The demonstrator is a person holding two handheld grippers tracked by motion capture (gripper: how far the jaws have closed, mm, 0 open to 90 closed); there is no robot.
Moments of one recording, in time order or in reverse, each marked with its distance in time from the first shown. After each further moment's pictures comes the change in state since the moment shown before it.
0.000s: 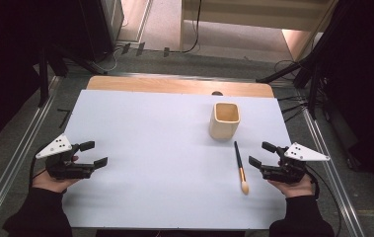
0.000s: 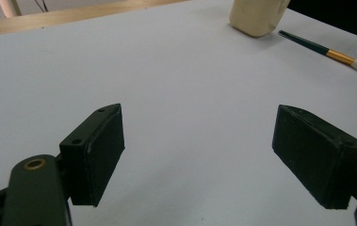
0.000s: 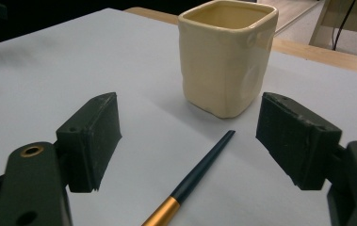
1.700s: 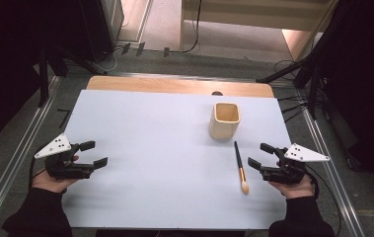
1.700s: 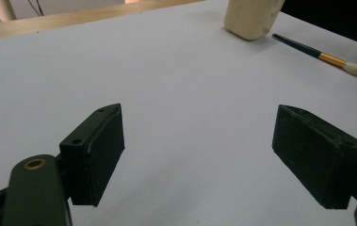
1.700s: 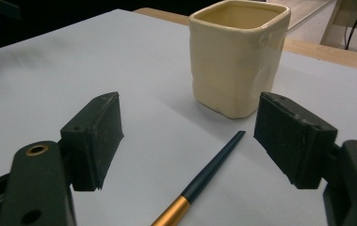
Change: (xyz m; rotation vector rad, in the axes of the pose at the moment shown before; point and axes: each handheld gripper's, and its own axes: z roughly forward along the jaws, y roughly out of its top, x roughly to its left) left arm -0.001 0.002 -0.002 -0.010 -0.017 0.003; right arm 0.003 0.000 -0.001 -0.002 0.037 0.001
